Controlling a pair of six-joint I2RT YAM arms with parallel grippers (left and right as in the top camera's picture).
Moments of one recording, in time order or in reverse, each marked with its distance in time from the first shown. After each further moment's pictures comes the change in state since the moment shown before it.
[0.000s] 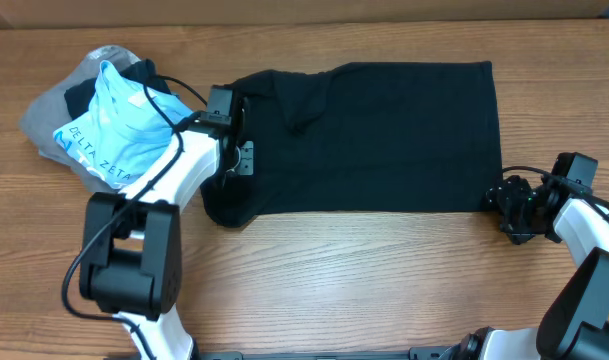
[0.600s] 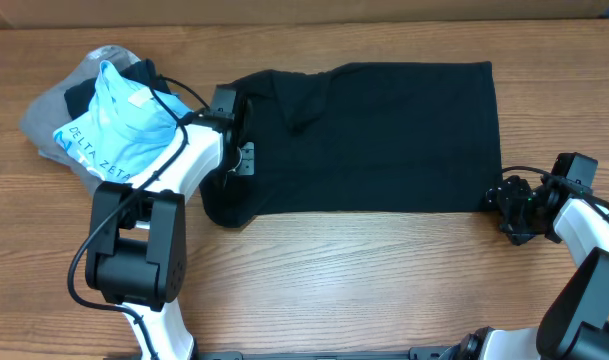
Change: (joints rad) left arm 0.001 0.044 0.066 -0.091 -0.004 -0.030; right arm 0.000 0.000 0.000 -0.003 0.000 0.000
